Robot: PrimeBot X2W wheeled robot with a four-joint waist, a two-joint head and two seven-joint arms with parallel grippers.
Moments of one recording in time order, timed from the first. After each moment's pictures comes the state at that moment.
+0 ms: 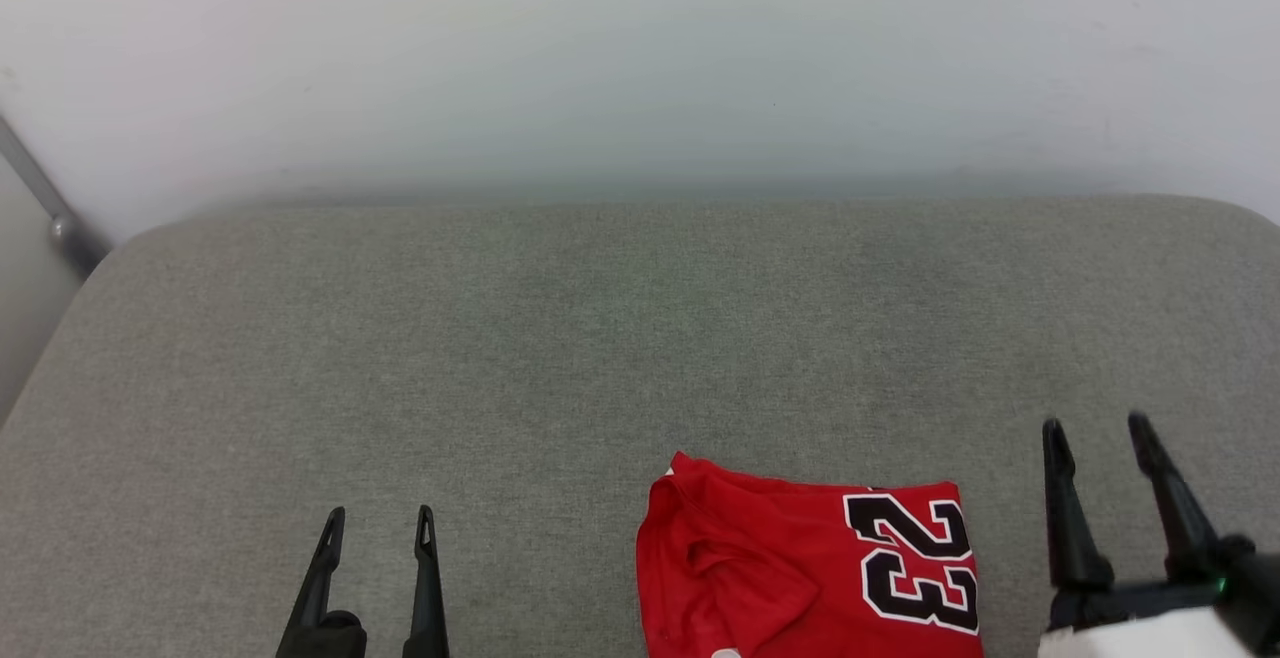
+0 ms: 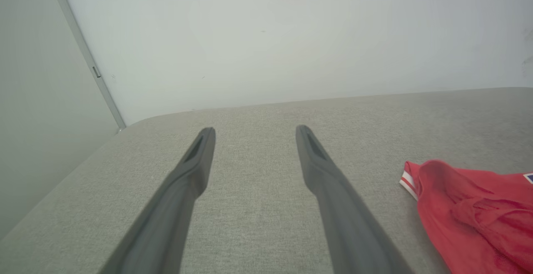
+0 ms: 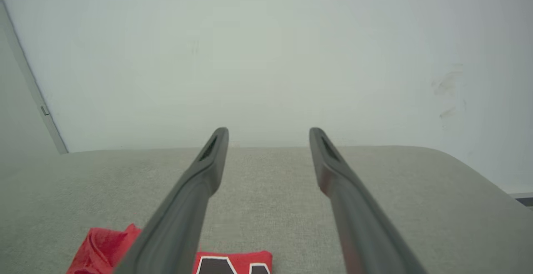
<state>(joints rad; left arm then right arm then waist) 0.20 0.09 -0.11 -0.03 -0.03 0.14 -0.26 0.13 -0.06 -0.05 -0.07 0.13 0.13 -0.26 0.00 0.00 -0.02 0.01</state>
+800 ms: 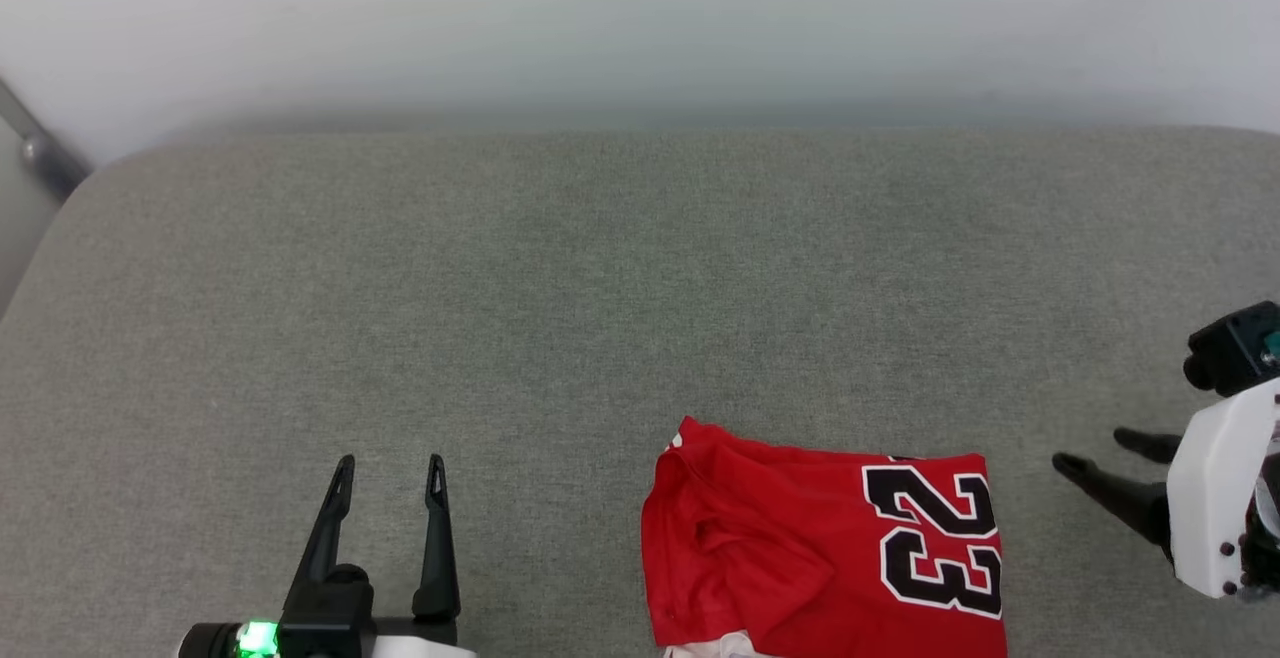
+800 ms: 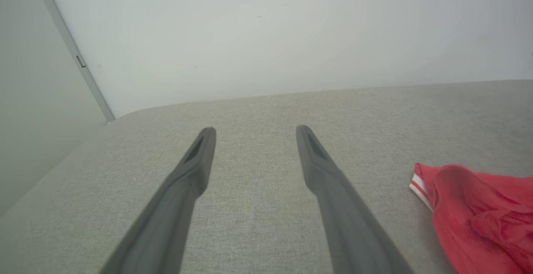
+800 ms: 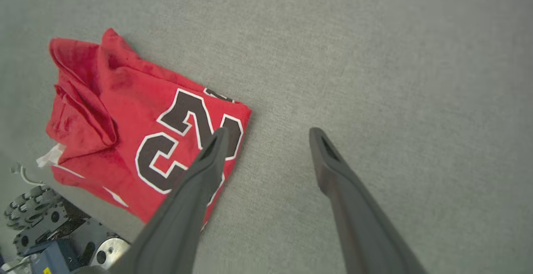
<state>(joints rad) 0.13 0.08 -0.12 -0.03 -0.02 0.13 -0.26 -0.24 -0.68 0.28 0.00 0.78 0.13 0.69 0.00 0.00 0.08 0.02</state>
